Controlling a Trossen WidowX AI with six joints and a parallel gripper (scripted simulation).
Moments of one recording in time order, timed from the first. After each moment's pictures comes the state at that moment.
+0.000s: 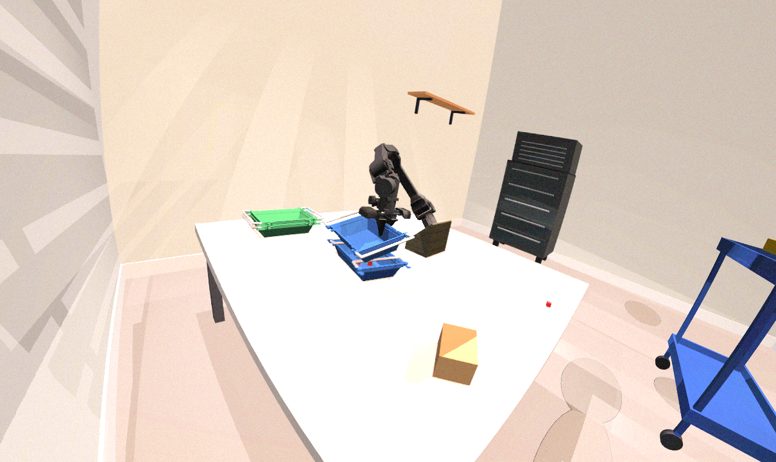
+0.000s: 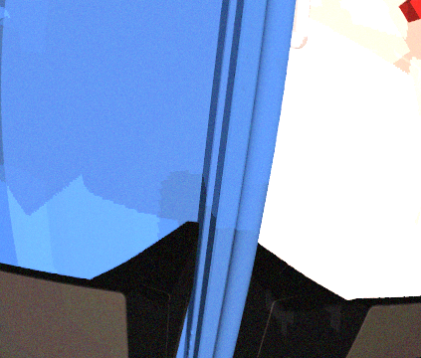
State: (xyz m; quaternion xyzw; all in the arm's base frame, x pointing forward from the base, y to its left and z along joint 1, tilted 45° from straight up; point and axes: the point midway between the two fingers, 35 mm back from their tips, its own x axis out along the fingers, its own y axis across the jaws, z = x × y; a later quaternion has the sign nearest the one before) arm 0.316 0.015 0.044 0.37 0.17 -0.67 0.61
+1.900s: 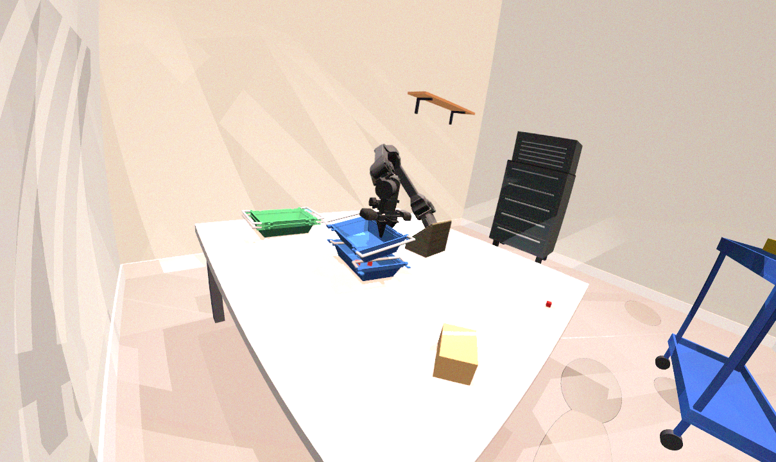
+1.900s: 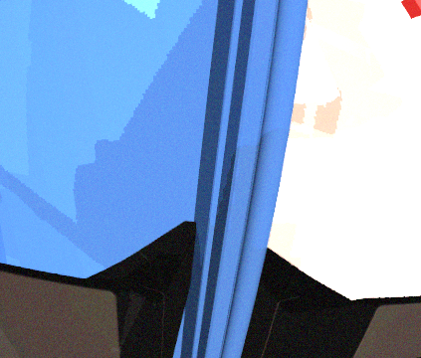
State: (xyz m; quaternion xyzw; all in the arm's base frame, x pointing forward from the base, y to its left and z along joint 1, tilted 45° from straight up) arm 0.313 0.012 0.038 0.37 0.17 -0.67 0.61
